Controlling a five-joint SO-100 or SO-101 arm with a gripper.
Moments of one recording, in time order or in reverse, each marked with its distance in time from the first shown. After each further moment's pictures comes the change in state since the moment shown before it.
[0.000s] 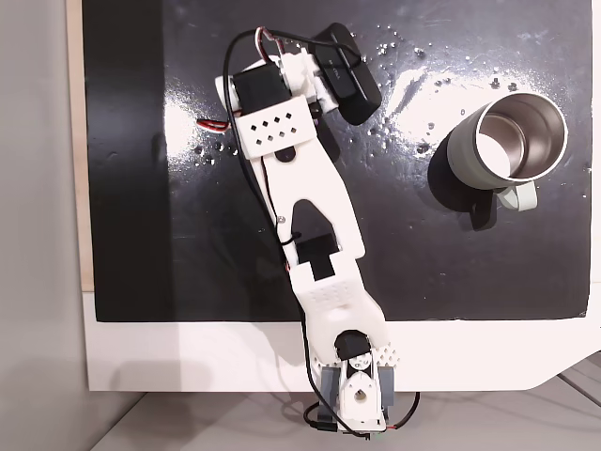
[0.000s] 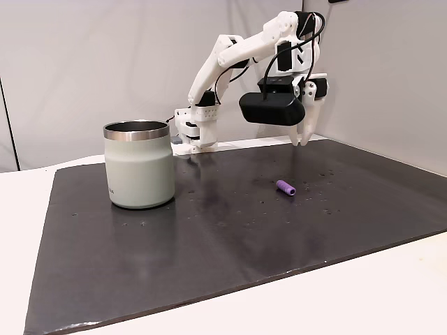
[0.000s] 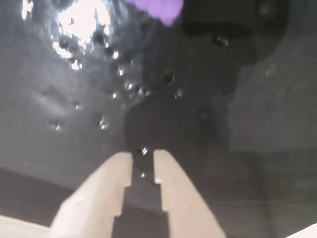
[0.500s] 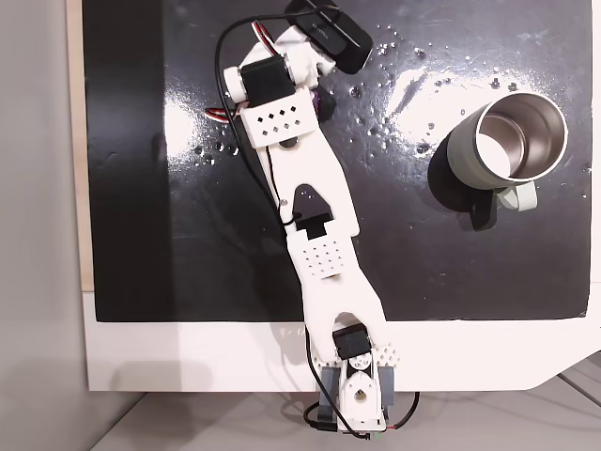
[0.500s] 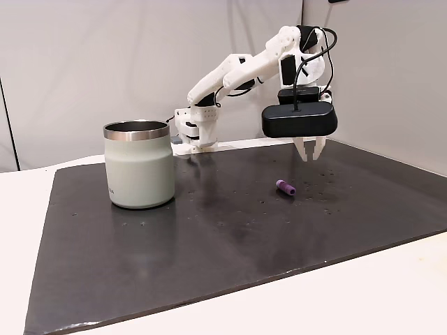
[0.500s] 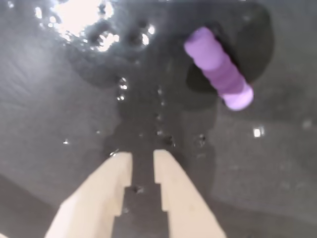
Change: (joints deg) arm 1.1 -16.7 -23.7 0.4 -22.9
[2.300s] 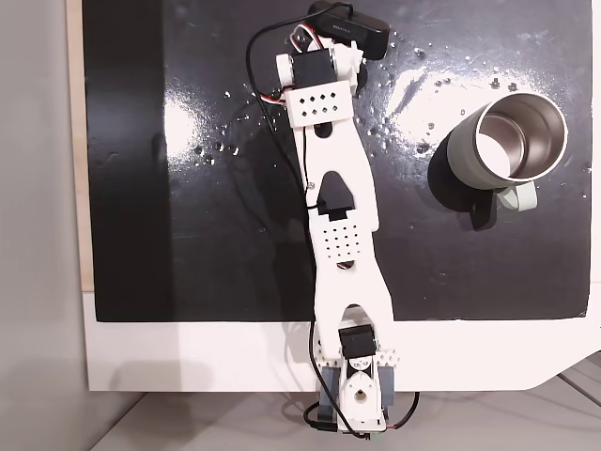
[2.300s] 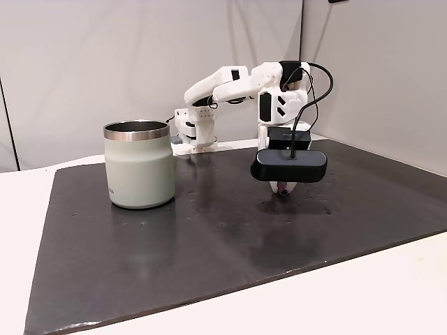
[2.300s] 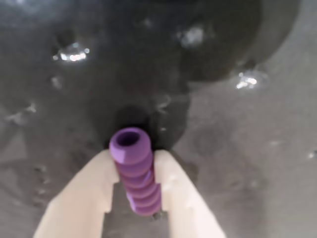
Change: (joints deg) arm 8.9 -10.6 4.0 -0.2 -24.8
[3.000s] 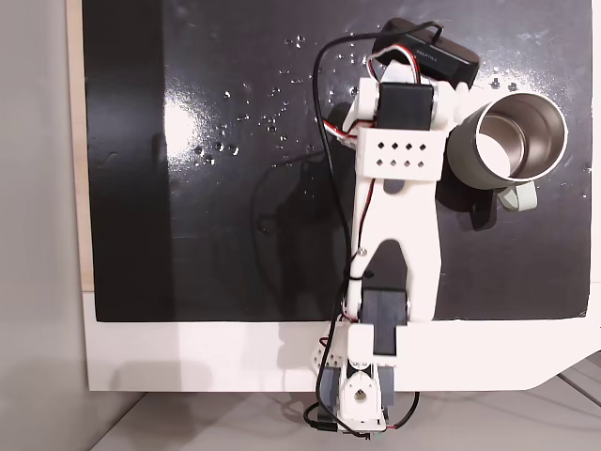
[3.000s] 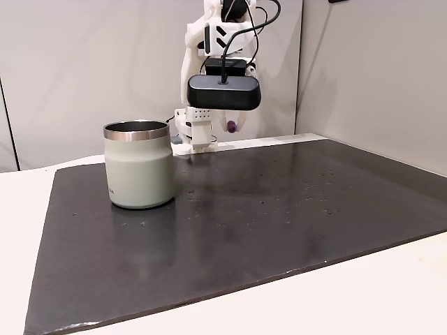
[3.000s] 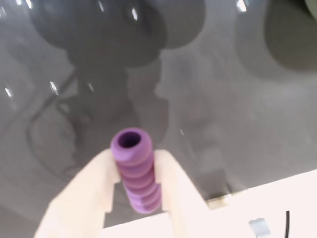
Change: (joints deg) arm 9.9 56.4 53.5 0.6 -7.5
